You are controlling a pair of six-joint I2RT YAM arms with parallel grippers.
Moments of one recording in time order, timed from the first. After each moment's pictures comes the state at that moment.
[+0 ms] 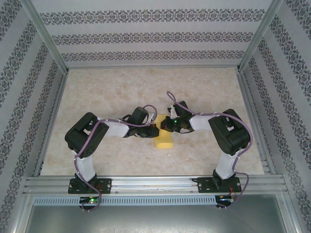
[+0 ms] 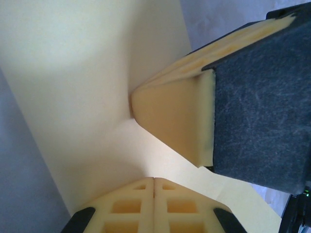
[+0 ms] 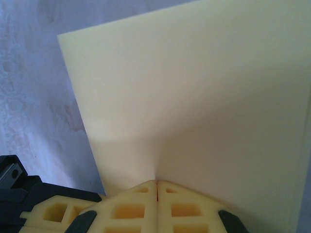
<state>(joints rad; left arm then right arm) -0.62 1.86 0.86 0.13 0.53 -0.62 0.48 1.83 0.84 0.03 -0.54 0.71</state>
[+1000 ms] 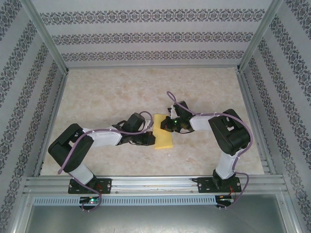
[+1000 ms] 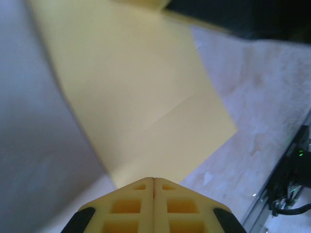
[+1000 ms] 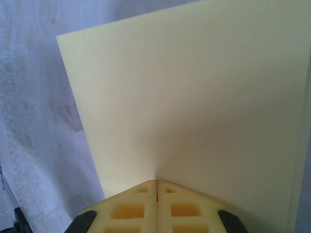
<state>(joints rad) -0.68 1.62 0.73 -0.01 0.49 -0.65 0.47 1.83 0.83 0.04 -0.55 0.71</state>
